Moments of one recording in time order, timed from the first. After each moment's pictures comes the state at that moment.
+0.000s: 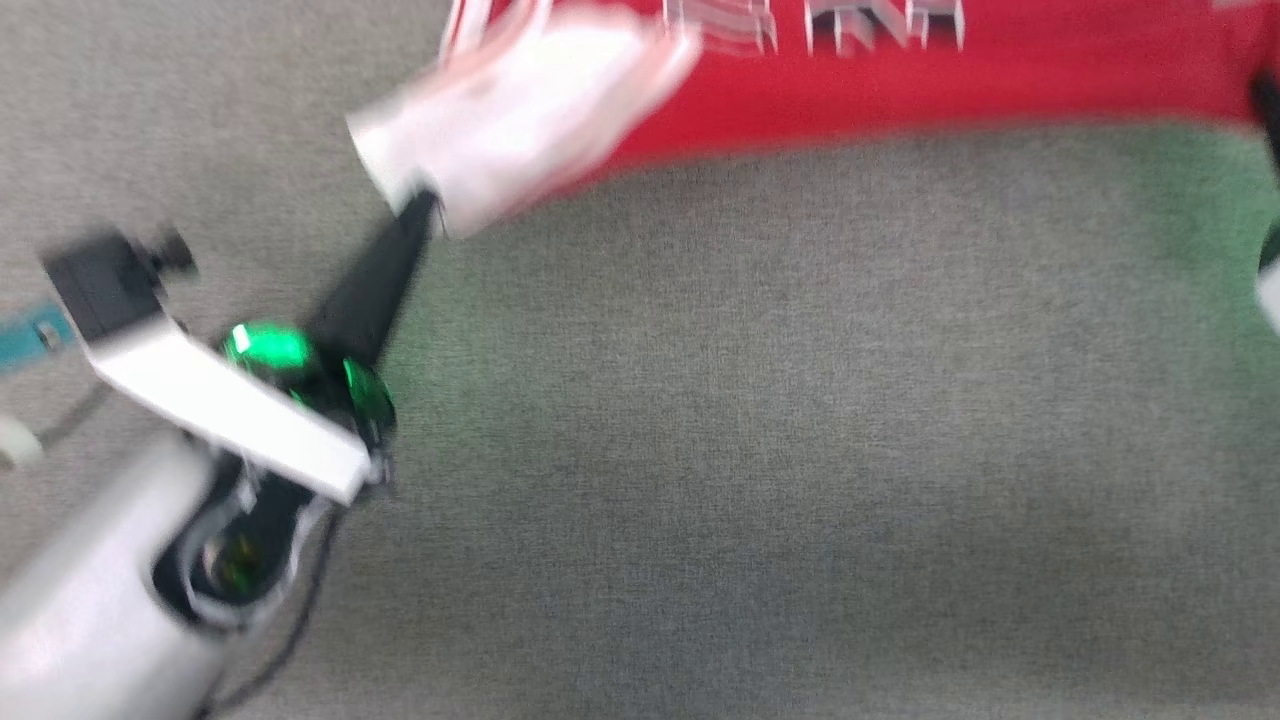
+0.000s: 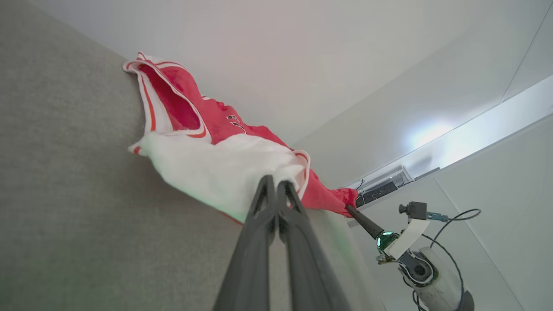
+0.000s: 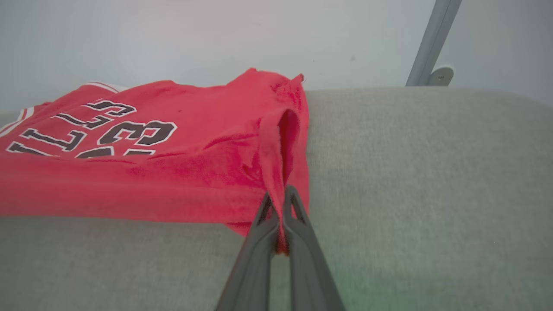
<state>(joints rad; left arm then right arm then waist) -0.65 0.70 -0.71 -0.05 -1.53 -0.13 -0.26 -0.69 -0.55 0.11 0.37 0.71 0.13 0.17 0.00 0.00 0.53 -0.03</state>
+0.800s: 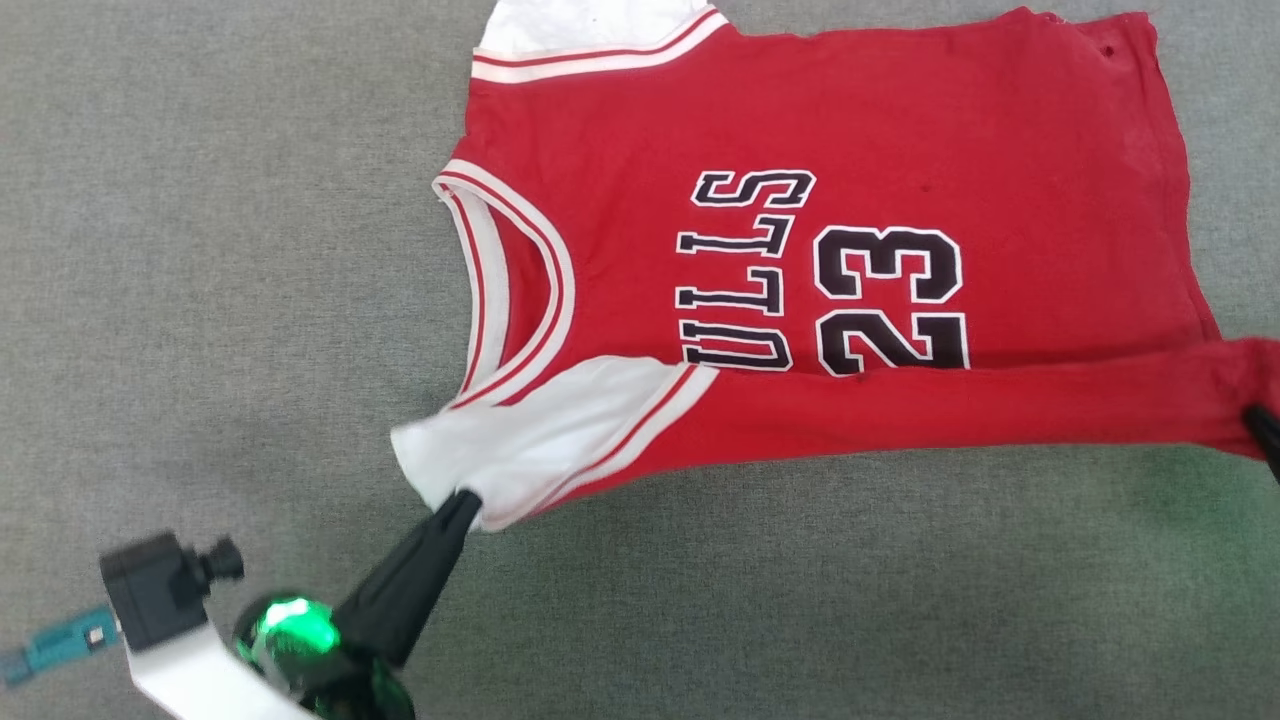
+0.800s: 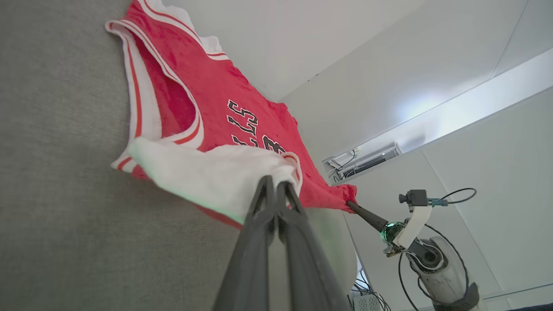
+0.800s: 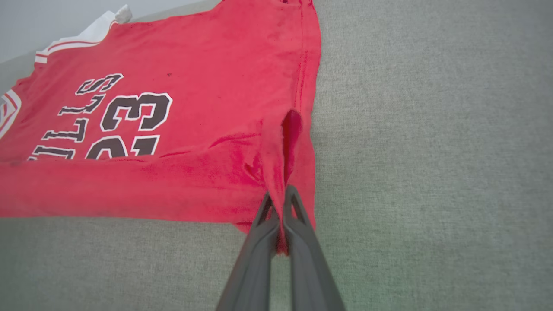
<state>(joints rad) -0.04 0.72 -0.59 -0.36 -1.33 -0.13 -0.26 0.05 -0.49 -0.22 -0.22 0.76 0.13 0.46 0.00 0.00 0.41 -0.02</state>
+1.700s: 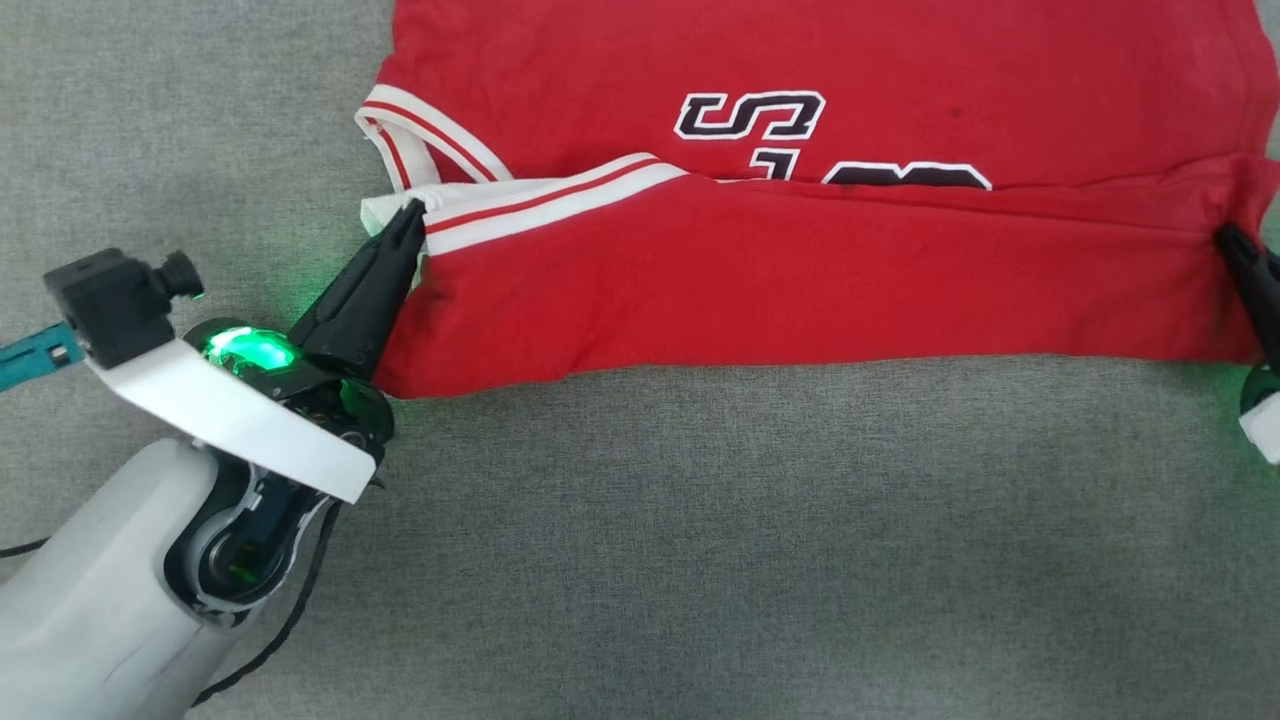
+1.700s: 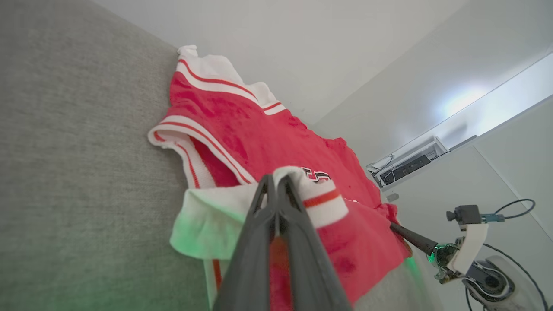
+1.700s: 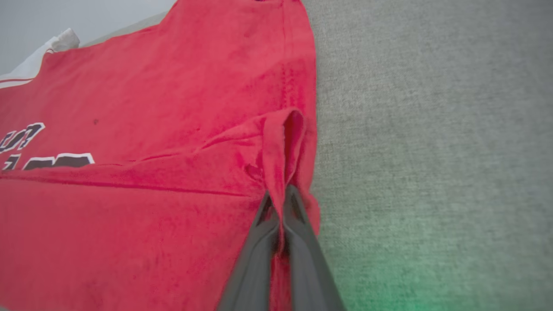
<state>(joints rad) -0.58 0.67 -0.68 0.03 -1.32 -0.13 -0.26 -0.33 -0.44 -0.12 0.05 0.74 0.13 0.37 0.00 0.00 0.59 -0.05</state>
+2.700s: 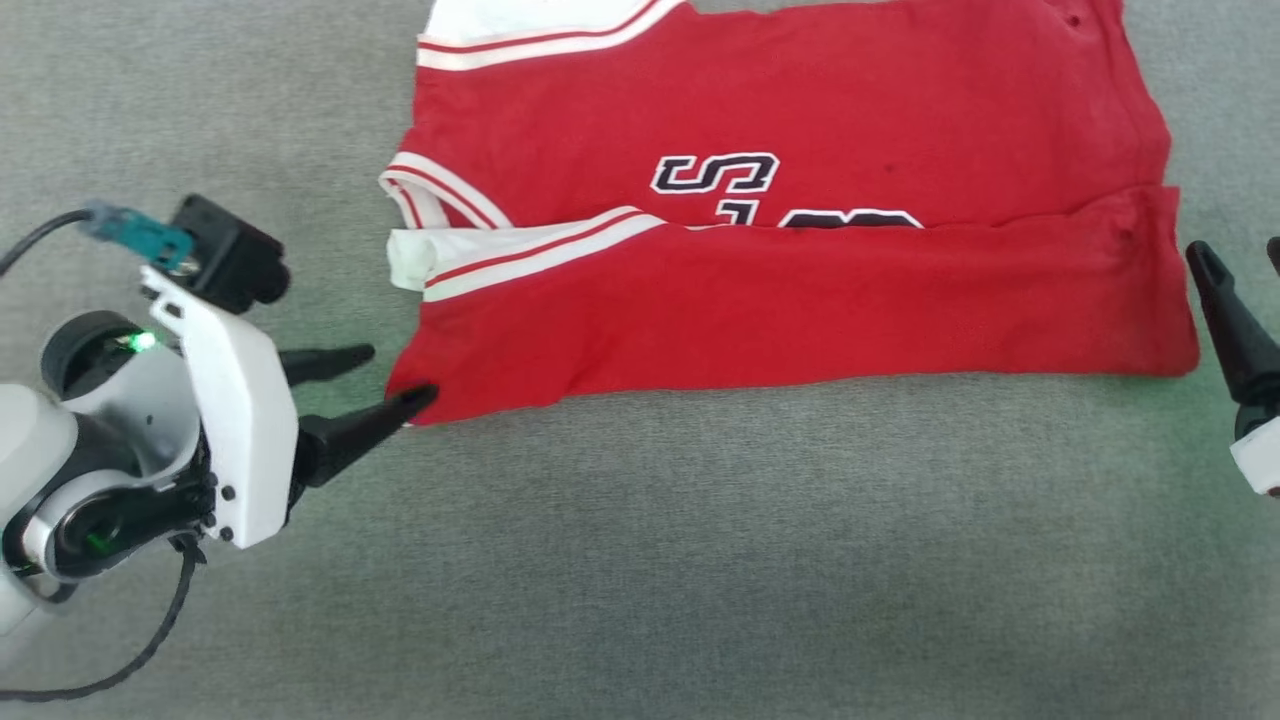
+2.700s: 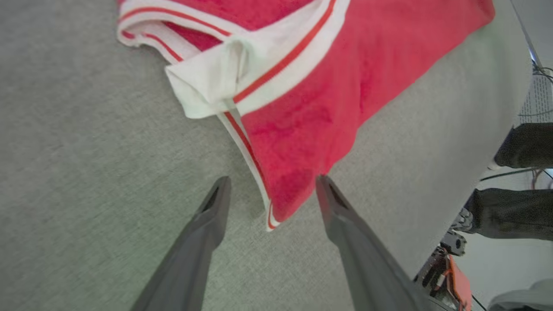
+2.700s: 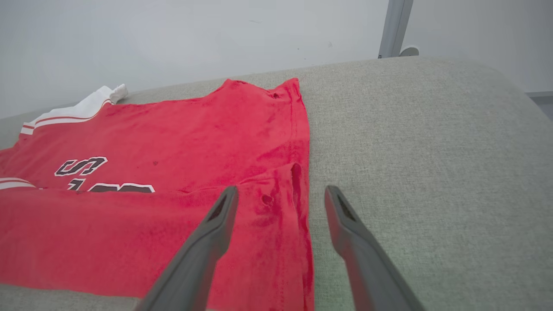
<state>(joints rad) -0.82 1.00 -0.93 -0.08 -1.29 -0.06 0.49 -0.28 -0.45 -0.10 0.01 0.66 0.13 0.28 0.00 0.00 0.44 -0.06</state>
